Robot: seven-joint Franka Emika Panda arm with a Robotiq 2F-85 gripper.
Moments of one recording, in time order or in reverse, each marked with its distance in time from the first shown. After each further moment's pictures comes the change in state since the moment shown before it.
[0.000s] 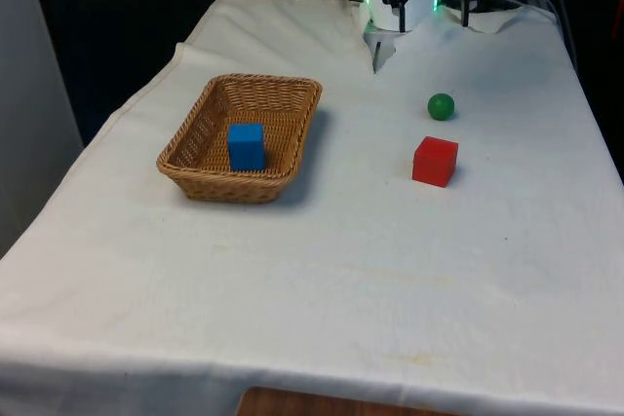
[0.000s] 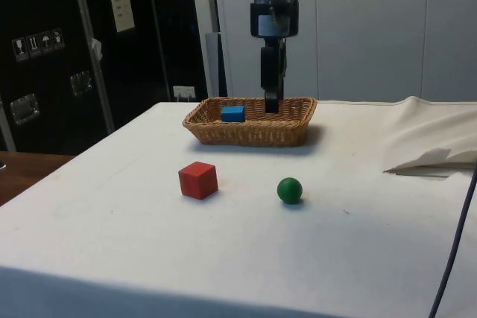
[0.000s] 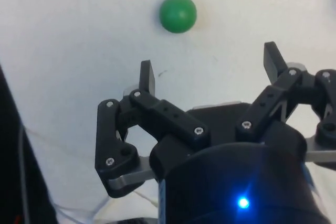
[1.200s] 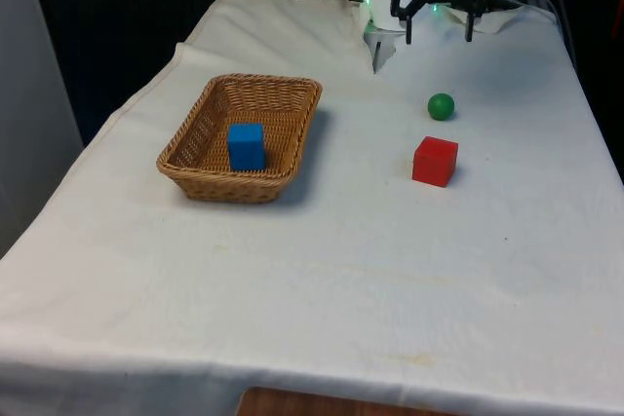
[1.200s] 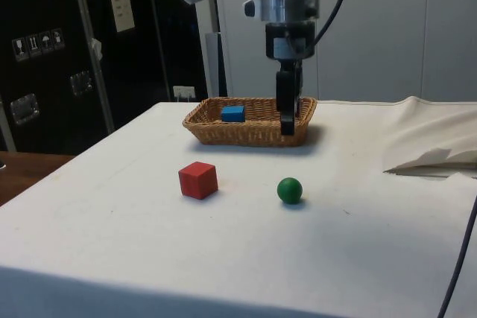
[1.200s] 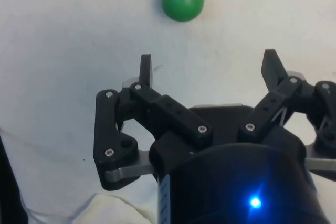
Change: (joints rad) arm 0.002 0.015 0.051 -0.089 -0.046 0.095 0.123
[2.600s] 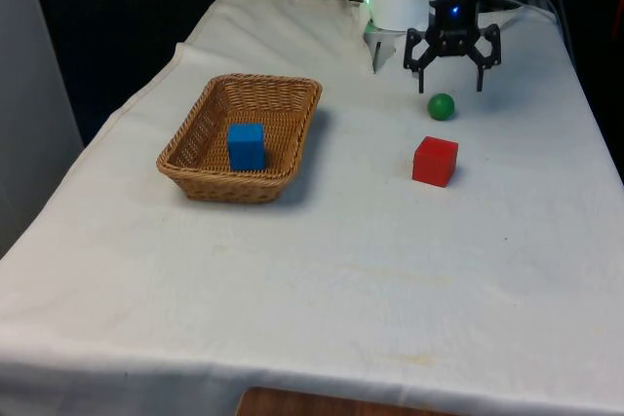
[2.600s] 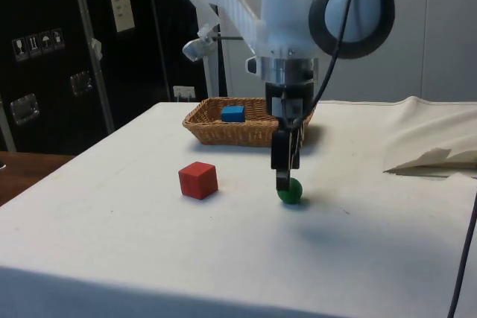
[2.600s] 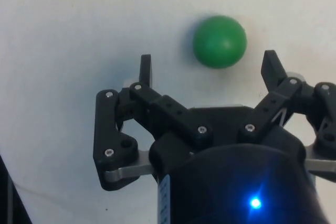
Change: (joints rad) arm 0.000 0.296 0.076 0.011 0.152 0.301 0.004
